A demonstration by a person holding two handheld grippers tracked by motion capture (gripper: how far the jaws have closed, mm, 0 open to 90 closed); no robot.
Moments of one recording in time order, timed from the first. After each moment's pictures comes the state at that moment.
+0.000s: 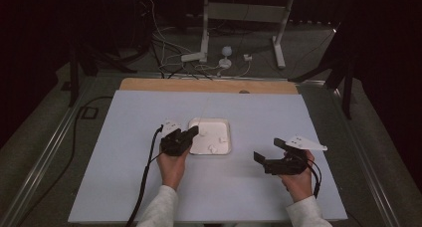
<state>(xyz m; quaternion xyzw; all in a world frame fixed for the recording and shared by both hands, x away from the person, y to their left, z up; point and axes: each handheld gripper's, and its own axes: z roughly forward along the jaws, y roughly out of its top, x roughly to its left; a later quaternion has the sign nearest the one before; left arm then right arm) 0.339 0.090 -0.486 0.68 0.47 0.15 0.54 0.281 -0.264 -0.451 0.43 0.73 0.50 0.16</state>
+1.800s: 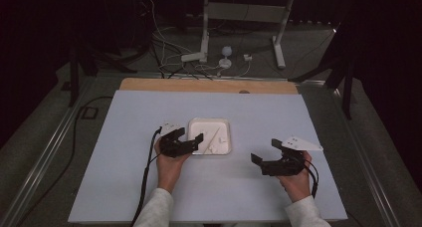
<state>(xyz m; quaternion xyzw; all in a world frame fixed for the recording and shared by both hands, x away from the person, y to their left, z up) 0.340 0.099 -0.492 0.69 0.49 0.13 0.52 0.281 -0.258 -0.454 0.42 0.74 0.49 0.16</state>
